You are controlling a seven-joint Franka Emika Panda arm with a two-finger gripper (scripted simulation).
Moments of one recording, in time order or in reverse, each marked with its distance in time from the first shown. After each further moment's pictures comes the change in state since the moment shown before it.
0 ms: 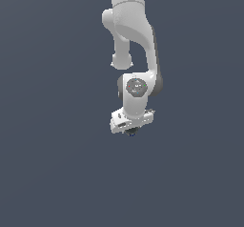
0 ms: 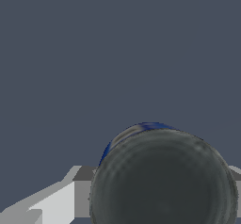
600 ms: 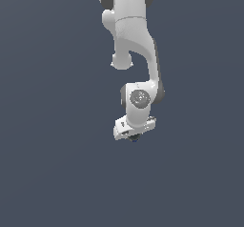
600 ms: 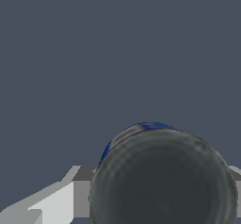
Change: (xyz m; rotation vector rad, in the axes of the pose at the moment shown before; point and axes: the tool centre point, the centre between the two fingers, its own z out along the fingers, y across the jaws) arm 0.019 -0.008 0.036 0.000 0.001 0.000
